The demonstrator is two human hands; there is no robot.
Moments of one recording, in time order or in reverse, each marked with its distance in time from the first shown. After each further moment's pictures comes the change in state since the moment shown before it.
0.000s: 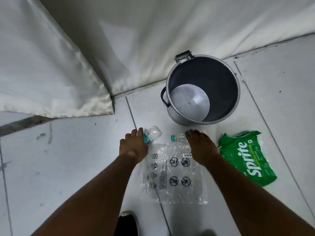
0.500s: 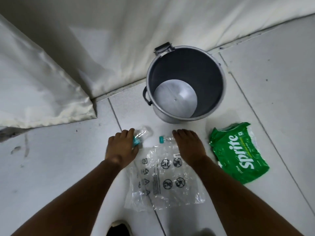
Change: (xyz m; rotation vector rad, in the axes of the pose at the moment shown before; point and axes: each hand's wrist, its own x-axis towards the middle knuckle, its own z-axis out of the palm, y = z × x) left_hand 0.022 -0.017 0.024 0.051 0.178 0.247; right_hand 0.022 -0.007 0.046 0.046 0.304 -0.003
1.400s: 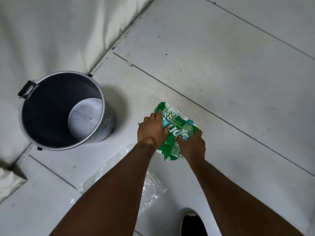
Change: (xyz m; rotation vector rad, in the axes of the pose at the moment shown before) left_hand 0.058 0.374 0.030 0.047 -0.104 0.475; right_hand -0.188 0.146 -0.019 1.049 0.324 1.477
